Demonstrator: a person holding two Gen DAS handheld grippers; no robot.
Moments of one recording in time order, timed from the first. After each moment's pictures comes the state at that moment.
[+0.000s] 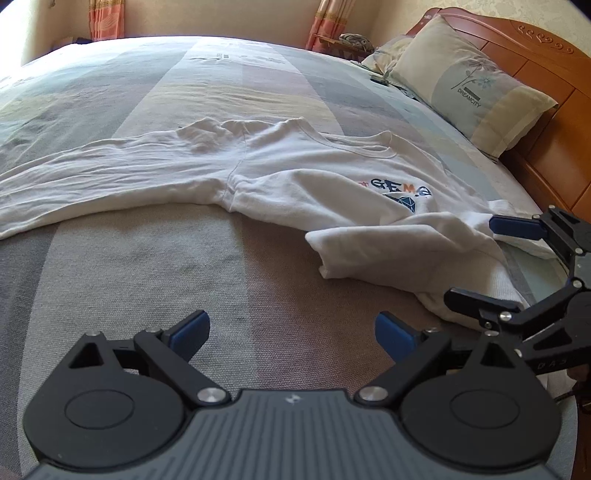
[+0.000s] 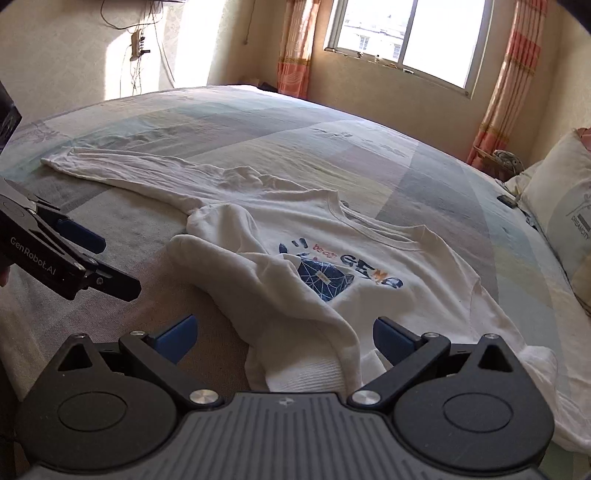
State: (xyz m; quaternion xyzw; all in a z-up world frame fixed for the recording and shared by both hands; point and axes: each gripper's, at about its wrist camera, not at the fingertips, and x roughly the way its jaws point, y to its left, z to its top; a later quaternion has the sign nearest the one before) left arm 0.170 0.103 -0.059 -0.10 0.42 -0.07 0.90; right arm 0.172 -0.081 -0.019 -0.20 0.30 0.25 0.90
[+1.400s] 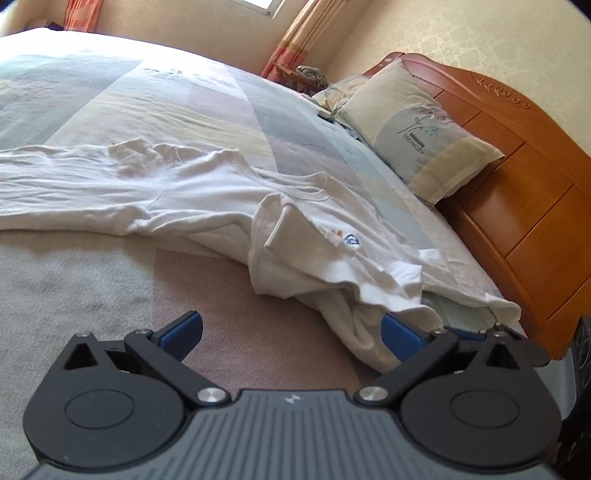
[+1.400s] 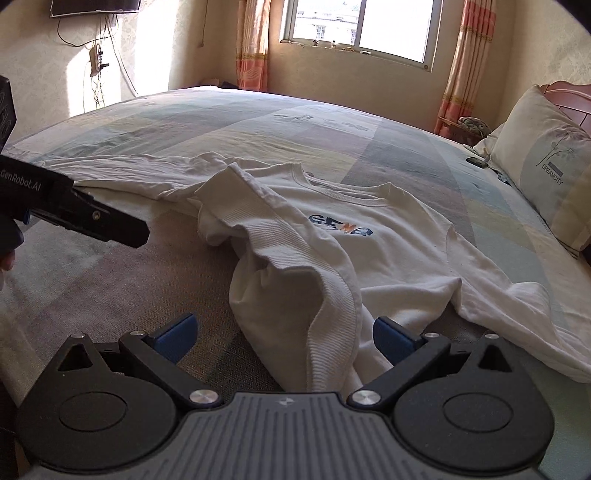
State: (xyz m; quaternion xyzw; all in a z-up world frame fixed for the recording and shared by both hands) left arm 0.200 0.088 -0.051 -0.19 0.34 -0.18 0.90; right arm 0.149 -0.123 -0.038 -0.12 0.32 0.20 0.92
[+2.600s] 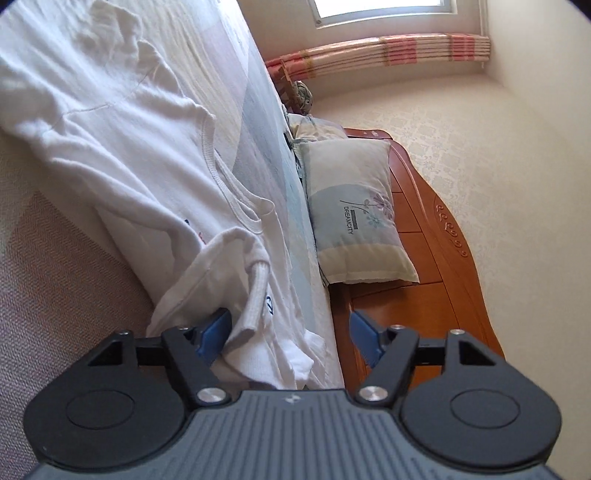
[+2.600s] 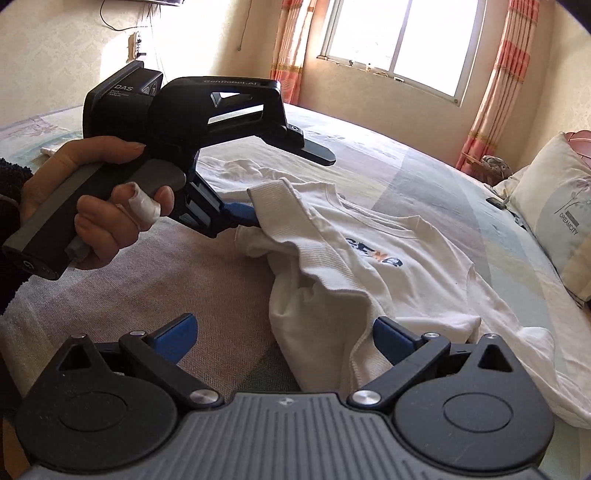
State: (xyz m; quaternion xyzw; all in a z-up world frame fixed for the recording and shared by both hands) left arm 0.291 0.100 -0.133 -0.52 0.32 -0.25 0.75; right arm 0.136 -0.096 -0.039 -0.17 0.29 0.23 0.91
